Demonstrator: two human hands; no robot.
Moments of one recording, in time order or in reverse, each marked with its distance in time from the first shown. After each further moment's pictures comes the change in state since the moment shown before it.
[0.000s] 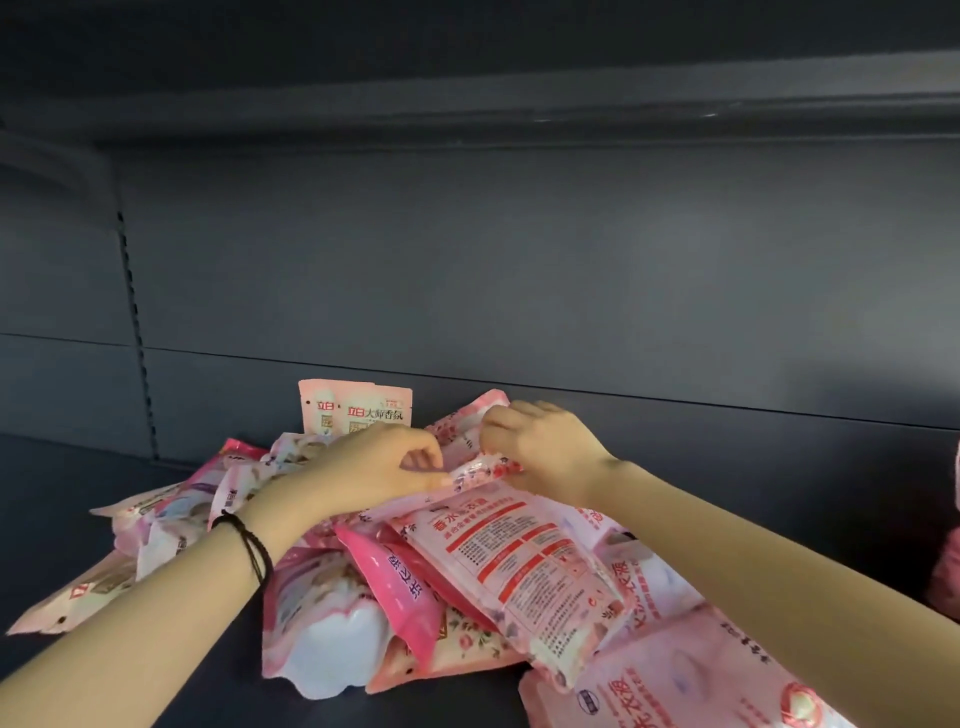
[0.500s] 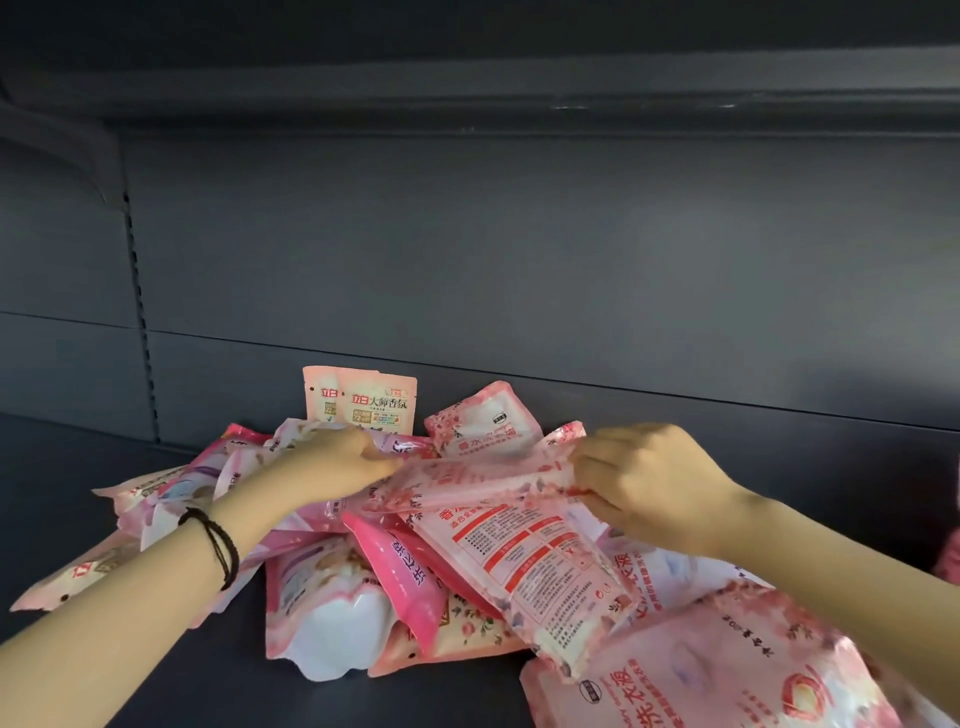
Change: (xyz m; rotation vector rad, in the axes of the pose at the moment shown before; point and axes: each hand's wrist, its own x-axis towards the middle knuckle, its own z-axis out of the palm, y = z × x) left_hand -0.013 -0.030 0.001 -0.006 -0.055 -0.444; right_hand -0.075 -0.001 -0.040 -0.135 0.190 -0.071
